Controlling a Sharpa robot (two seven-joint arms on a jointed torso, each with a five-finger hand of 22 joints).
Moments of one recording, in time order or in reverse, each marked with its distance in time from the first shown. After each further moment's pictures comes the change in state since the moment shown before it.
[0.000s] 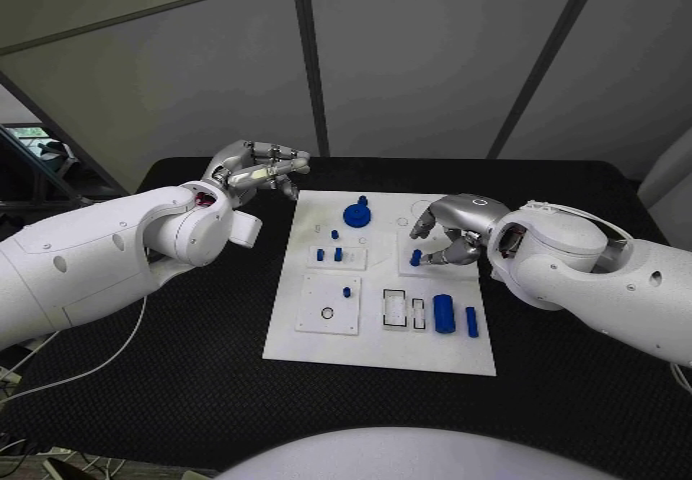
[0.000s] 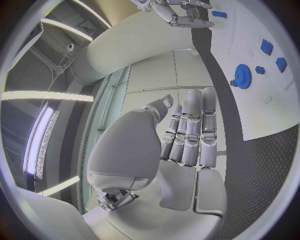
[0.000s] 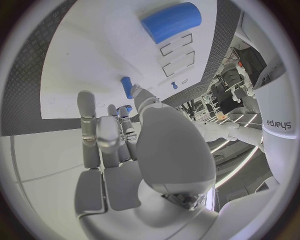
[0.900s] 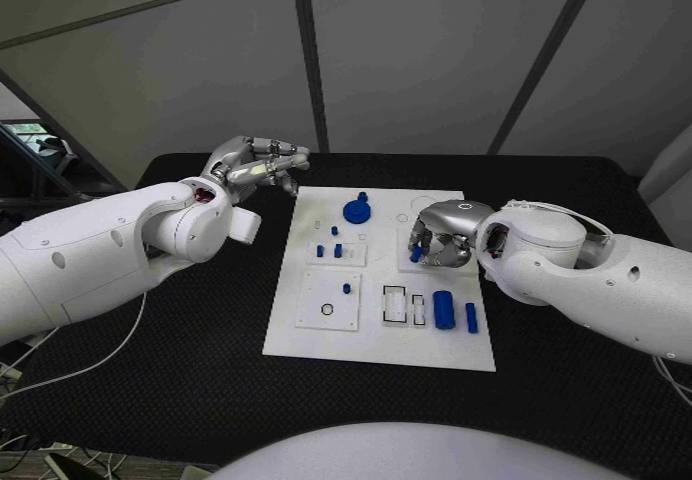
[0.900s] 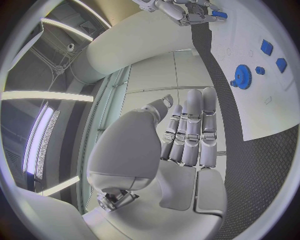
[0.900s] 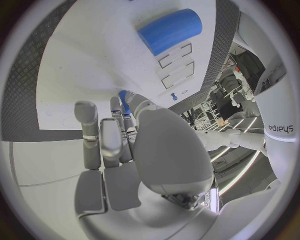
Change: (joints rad) left arm 0.000 -0.001 0.000 0.001 0.000 0.001 0.000; left_hand 0.000 0.000 0.000 0.000 0.000 -0.004 0.004 0.000 0.000 -0.004 -0.004 0.000 0.000 0.000 0.000 -0.003 -0.001 0.000 0.000 0.000 -0.004 -0.001; right arm -0.001 0.043 -0.009 -0.031 -0.024 0.100 -0.018; right_hand 0.036 0.036 0.112 0.013 0.009 0.116 0.019 0.018 0.006 0.241 -0.048 0.010 -0.003 0.016 -0.031 0.053 0.094 0.000 0.094 -0.039 0.116 0.150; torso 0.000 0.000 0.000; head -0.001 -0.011
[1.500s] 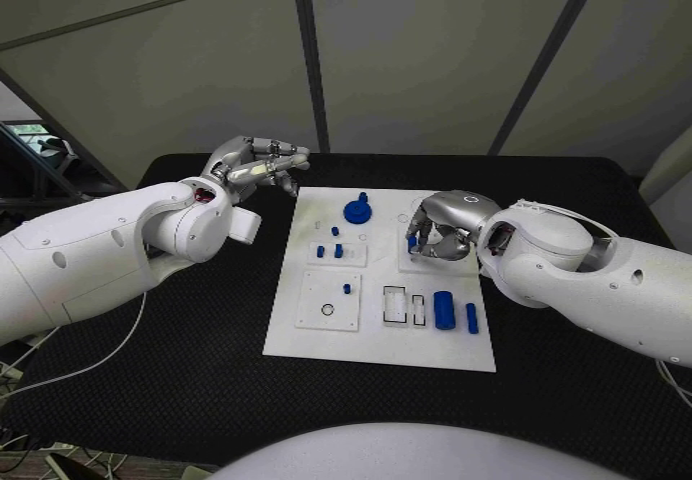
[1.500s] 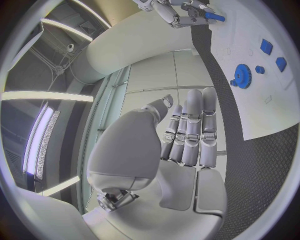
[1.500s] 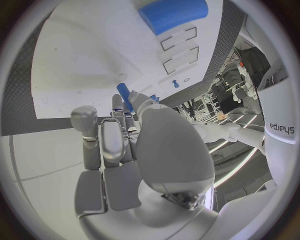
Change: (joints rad) left arm 0.000 -0.001 0.000 -0.002 0.000 0.001 0.000; left_hand 0.000 0.000 0.000 0.000 0.000 0.000 0.000 0.000 0.000 0.000 0.000 0.000 0.000 0.000 0.000 0.000 0.000 0.000 0.000 0.000 0.000 -0.001; right arm -0.003 -0.008 -0.001 0.013 0.008 -0.159 0.000; right_hand -0.031 0.009 0.023 0.018 -0.009 0.076 -0.017 0.021 0.011 0.091 -0.020 -0.022 0.010 0.002 -0.020 0.021 0.028 -0.016 0.041 -0.009 0.060 0.077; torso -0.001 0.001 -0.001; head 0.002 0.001
